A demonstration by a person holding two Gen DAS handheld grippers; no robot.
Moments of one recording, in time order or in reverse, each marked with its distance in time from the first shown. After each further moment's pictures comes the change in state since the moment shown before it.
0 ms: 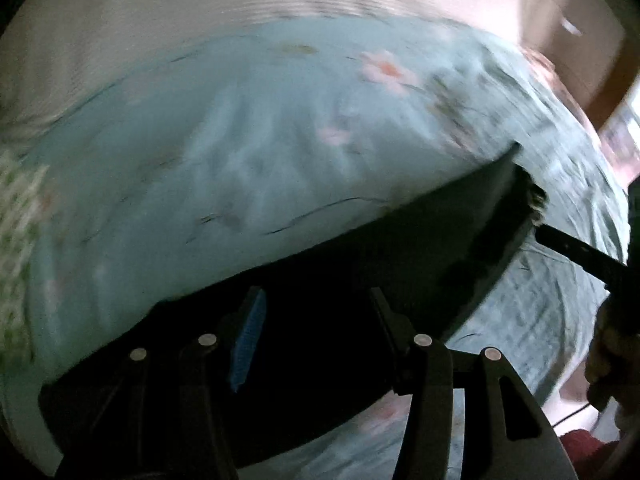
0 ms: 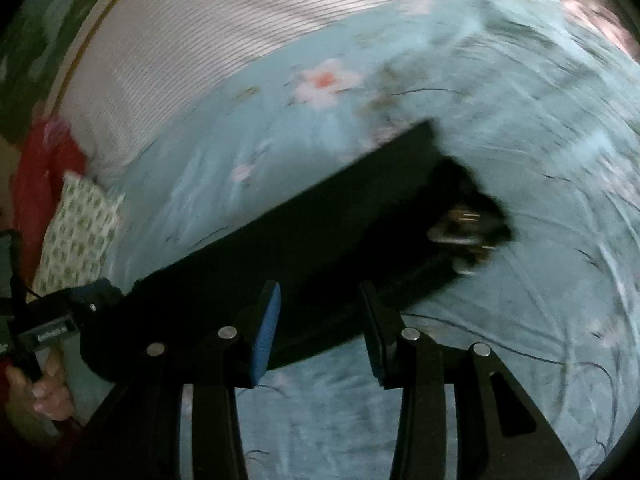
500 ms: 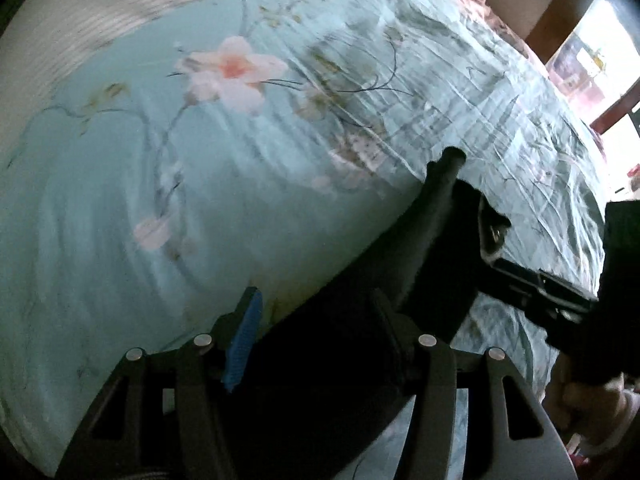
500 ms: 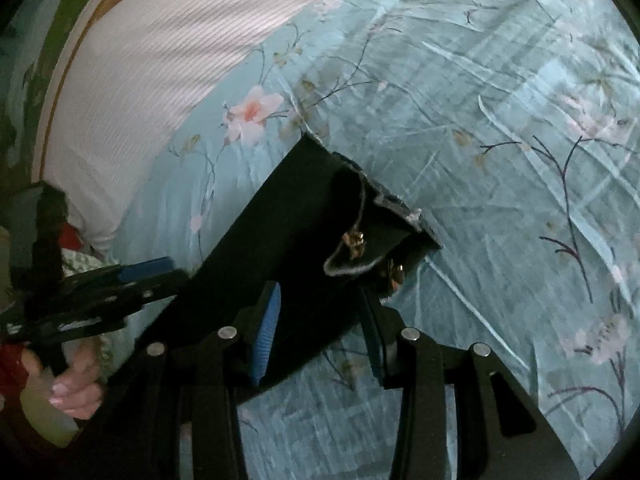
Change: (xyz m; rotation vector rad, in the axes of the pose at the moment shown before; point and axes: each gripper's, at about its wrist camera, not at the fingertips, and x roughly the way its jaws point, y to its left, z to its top) left arm 0.100 -0.112 0.113 0.226 0.137 -0.144; right arm 0.019 -0.060 0.016 0.209 -0.035 0.069
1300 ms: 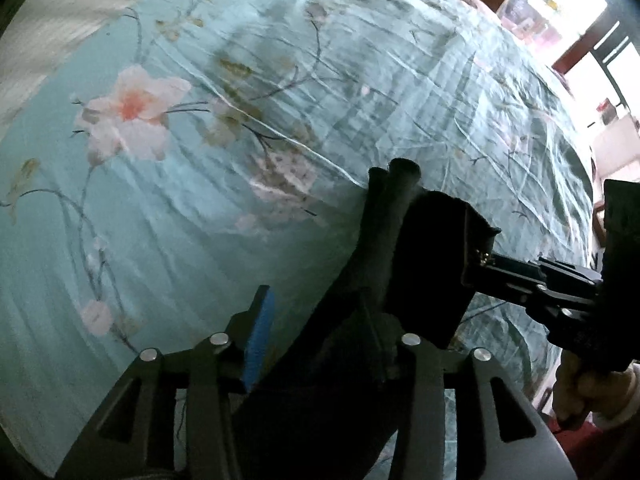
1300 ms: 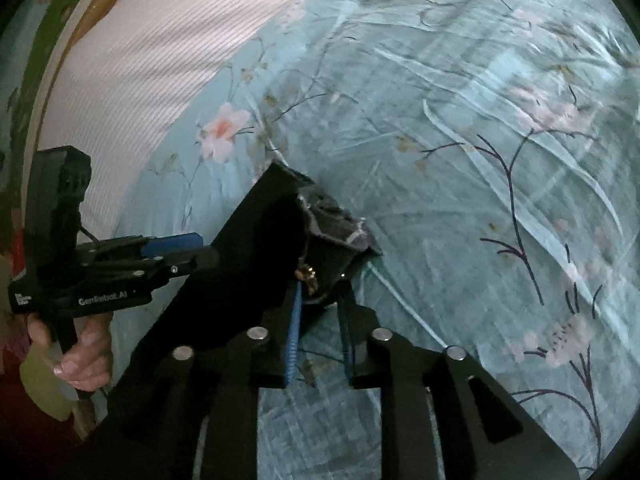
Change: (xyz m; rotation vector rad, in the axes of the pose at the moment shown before) left arm 0.034 -0.034 0.039 0.212 0.081 -0.083; right arm -0.018 -0.025 0.002 0.065 -0.004 -0.061
